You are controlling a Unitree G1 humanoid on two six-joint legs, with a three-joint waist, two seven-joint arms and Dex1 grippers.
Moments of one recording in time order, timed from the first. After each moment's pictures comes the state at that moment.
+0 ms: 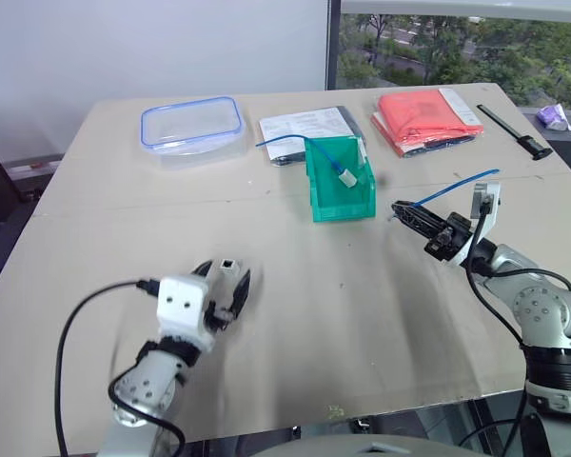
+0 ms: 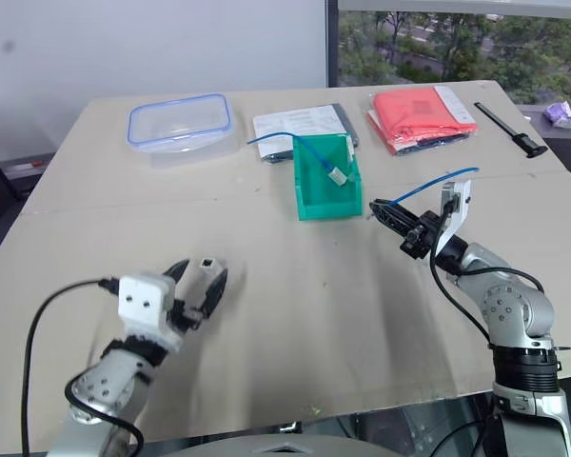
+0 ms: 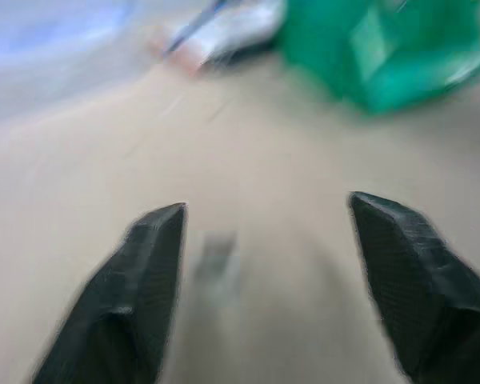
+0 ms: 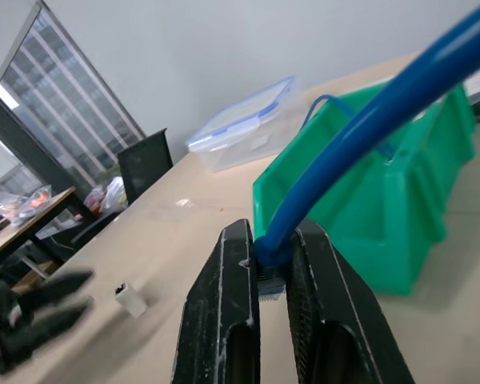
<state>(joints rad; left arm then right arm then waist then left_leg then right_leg) 0.45 0.25 0.11 -0.62 -0.11 0.21 -0.28 -0.29 -0.42 -0.17 -0.14 0.91 0.65 0.67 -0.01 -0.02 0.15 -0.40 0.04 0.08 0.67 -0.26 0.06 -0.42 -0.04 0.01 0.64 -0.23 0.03</state>
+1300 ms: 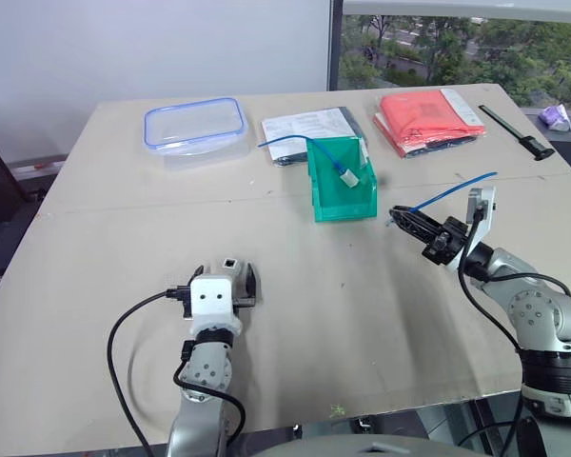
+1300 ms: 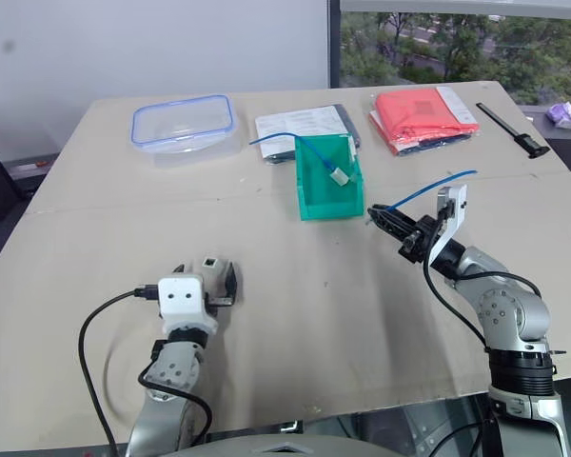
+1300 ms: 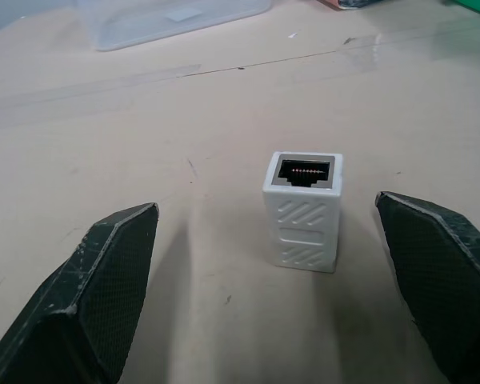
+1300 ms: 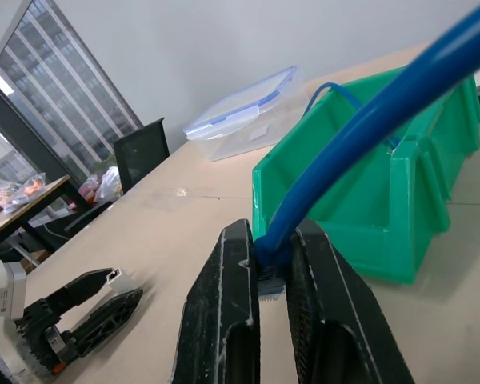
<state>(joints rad) 0.29 0.02 -0.01 -0.37 0.15 0.11 0.05 -0.27 -0.40 -0.17 -0.15 0.84 0.64 0.71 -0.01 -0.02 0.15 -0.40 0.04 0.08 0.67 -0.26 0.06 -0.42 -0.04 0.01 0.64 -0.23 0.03</state>
